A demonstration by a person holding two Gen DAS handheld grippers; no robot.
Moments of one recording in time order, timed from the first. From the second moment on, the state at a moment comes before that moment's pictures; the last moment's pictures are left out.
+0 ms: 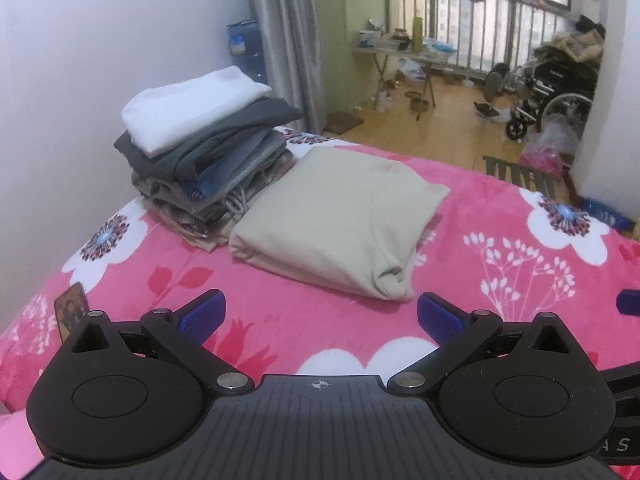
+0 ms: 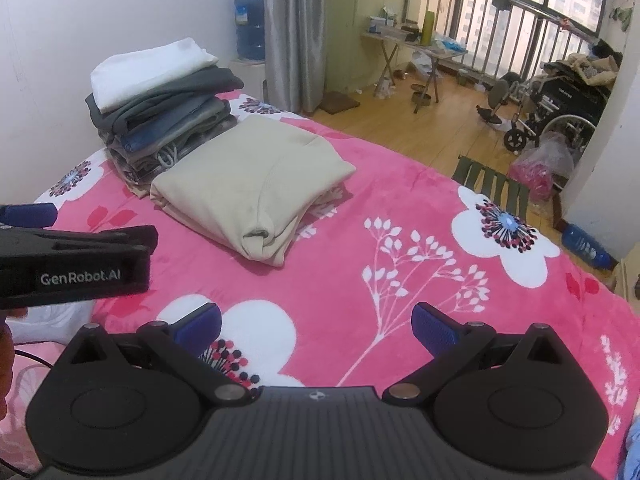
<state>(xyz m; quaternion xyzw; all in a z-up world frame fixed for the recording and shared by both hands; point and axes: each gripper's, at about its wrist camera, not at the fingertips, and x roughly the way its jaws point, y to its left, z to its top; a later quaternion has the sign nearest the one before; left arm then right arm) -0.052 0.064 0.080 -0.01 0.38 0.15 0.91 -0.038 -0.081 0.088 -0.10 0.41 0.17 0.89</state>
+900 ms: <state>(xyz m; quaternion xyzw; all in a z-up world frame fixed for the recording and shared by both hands) -0.052 0.069 0.077 -0.03 0.39 0.19 0.90 -0.039 -0.077 0.088 -0.11 0.41 0.18 0.89</state>
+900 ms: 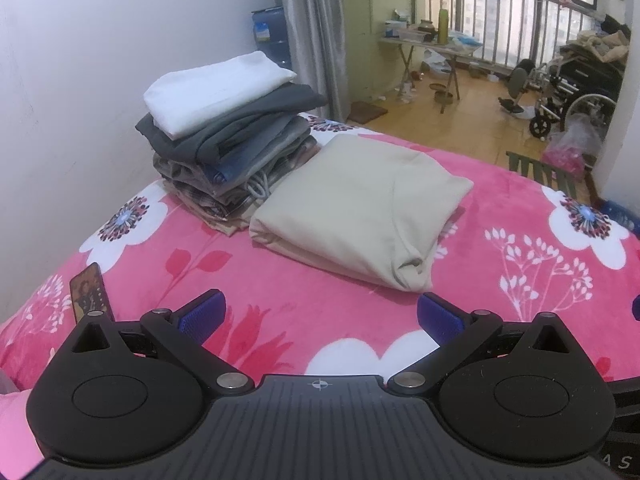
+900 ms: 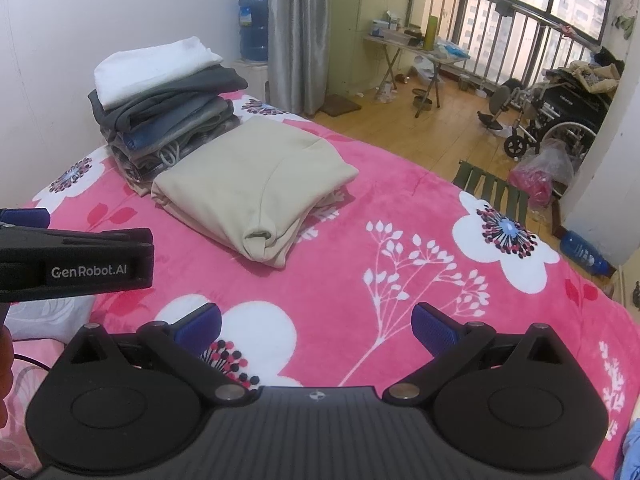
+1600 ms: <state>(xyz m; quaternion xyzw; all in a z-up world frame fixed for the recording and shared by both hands) -0.052 0.070 0.075 -0.03 0.39 0.18 0.90 -0.039 -0.073 0.087 -0.11 0.41 0.18 0.89</state>
